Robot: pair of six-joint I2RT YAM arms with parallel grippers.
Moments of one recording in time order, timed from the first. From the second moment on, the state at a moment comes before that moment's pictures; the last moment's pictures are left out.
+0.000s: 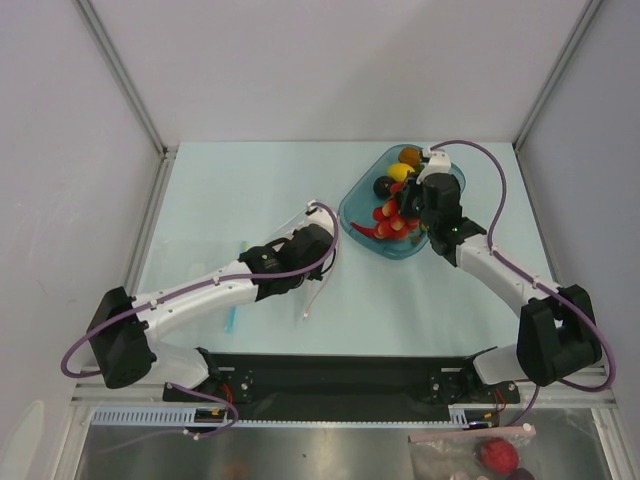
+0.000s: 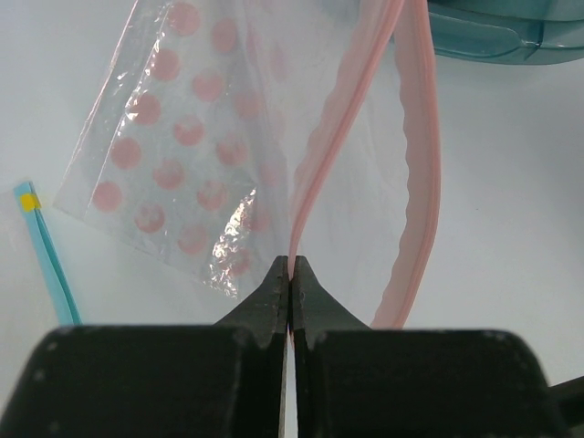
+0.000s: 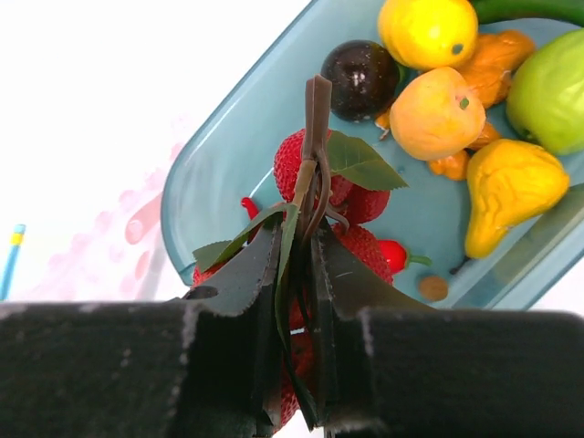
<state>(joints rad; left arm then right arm) -0.96 1.36 1.04 -0.48 -0.46 -0.36 0.38 1.39 0.95 0.10 0.13 0.31</state>
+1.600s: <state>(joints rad) -0.96 1.33 0.98 -0.36 -0.42 -0.34 0.52 1.26 0.62 0.63 -0.82 0.70</state>
